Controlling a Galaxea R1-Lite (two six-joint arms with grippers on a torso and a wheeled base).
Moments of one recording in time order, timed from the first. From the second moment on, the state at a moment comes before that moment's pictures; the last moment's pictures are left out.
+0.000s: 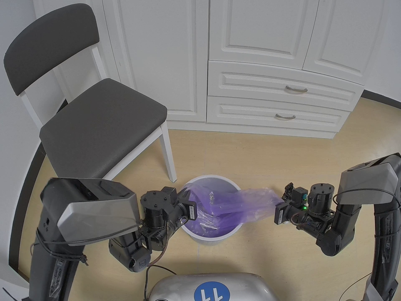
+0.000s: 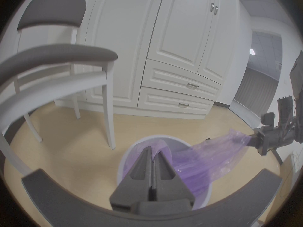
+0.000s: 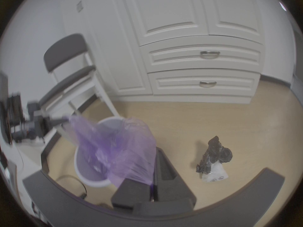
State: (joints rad) left arm -0.61 2.47 -0.79 -1.53 0.24 -0.16; right arm 0.31 2.36 -0.51 -1.55 0.05 0.03
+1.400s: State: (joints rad) left arm -0.33 2.51 -0.72 -1.53 0.12 0.18; right arm 0.08 2.51 -0.48 -1.55 0.05 -0.27
